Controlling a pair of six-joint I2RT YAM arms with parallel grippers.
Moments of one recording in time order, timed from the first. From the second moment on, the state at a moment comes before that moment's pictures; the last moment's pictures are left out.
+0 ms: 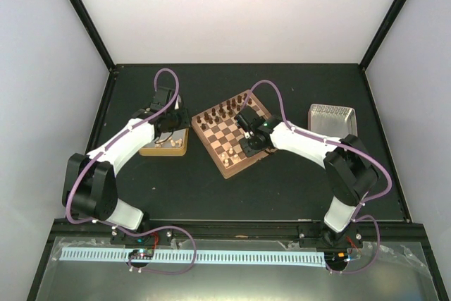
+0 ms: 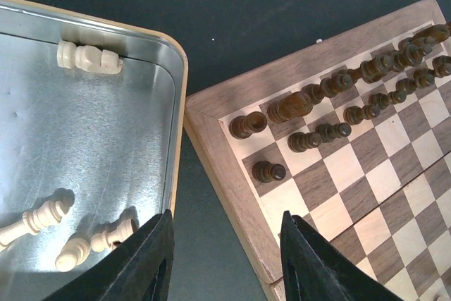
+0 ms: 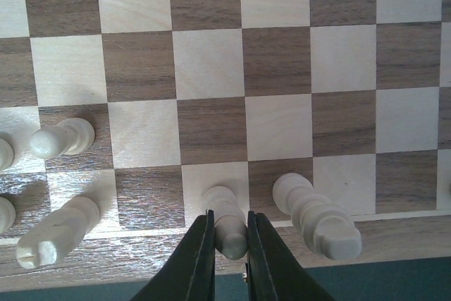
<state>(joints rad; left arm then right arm) -0.30 1.48 1.03 -0.45 0.04 -0.53 0.76 1.73 1.20 -0.68 0.14 0.21</state>
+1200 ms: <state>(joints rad) -0.21 1.66 1.00 -0.71 -0.05 -0.58 0.76 1.62 1.24 -0.65 0.24 0.27</state>
